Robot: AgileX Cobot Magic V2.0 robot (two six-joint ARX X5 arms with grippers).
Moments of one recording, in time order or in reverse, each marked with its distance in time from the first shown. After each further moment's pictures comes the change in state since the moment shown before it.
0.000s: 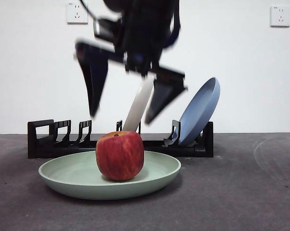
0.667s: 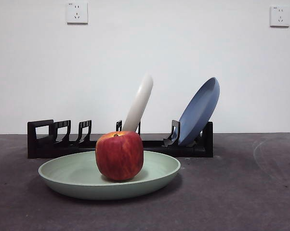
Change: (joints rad) left arm 0.000 0.140 0.000 -0.032 -0.139 0.000; right arm 0.003 -0.366 0.264 -0.410 0.031 -0.146
